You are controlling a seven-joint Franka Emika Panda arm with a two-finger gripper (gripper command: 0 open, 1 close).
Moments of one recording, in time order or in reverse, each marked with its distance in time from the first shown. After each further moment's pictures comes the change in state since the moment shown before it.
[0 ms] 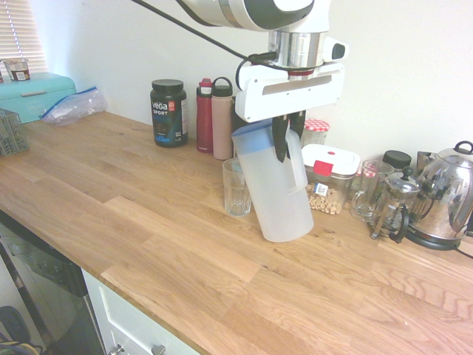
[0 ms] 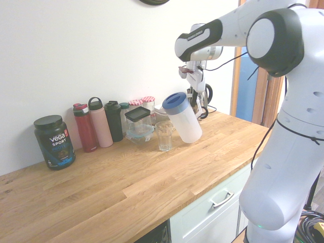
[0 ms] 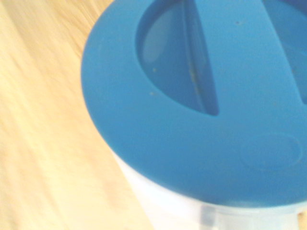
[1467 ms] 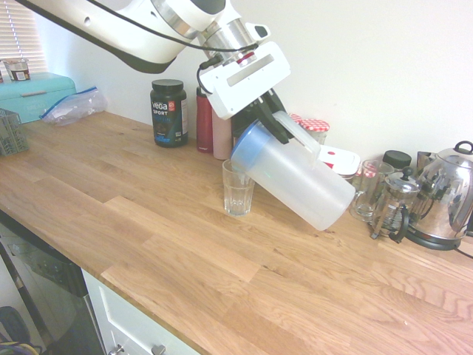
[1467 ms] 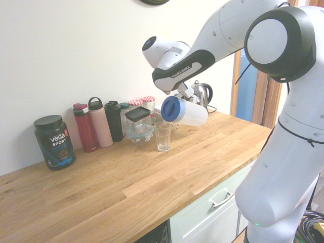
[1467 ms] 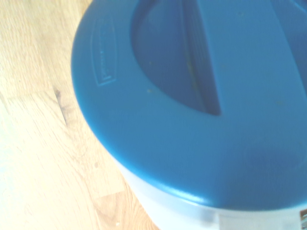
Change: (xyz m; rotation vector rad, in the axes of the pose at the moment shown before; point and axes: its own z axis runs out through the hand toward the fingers) arm 0.040 -0.110 0.010 -0.640 -0.224 -0.346
